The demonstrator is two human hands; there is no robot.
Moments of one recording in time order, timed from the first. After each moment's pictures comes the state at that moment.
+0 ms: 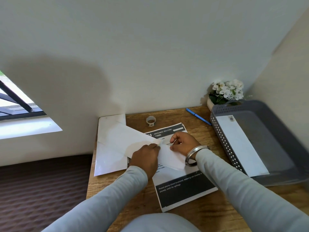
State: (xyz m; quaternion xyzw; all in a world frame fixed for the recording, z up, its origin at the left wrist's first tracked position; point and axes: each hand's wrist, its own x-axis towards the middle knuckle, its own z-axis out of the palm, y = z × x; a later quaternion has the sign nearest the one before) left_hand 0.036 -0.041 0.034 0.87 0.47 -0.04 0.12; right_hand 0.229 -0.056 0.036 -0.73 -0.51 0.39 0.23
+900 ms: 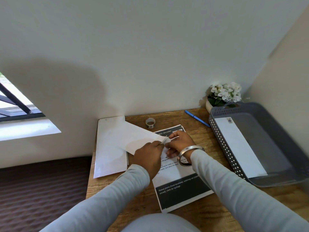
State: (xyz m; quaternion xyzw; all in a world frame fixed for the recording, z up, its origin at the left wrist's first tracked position) left_hand 0.041 -0.039 0.046 0.89 0.44 0.00 0.12; right_hand 0.203 -0.051 0.052 -0.72 -0.27 0.52 0.38
